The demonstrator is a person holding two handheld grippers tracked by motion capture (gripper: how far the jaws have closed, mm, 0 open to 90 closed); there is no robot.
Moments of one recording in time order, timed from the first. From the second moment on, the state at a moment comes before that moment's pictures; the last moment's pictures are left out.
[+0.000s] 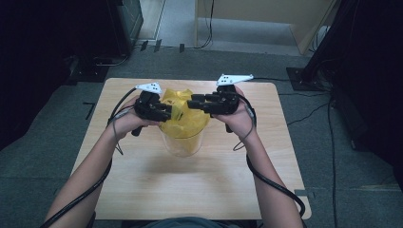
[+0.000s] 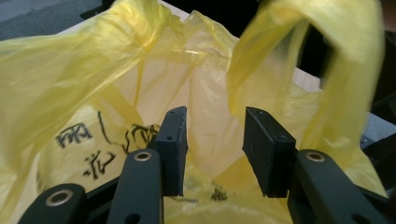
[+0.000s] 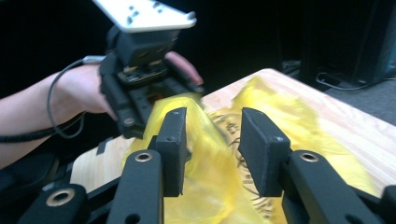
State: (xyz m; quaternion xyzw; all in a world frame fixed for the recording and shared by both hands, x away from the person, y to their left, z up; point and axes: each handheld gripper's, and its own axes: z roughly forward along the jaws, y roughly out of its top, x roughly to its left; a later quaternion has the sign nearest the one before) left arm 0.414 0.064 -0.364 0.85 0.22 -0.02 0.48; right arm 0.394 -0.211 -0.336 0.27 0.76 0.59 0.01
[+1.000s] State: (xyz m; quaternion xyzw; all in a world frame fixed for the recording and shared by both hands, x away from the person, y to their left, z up) left arm 0.395 0.075 -0.356 0.84 0.21 0.03 0.50; right arm 0.402 -0.186 -0.366 0.28 0.86 0.43 0.03
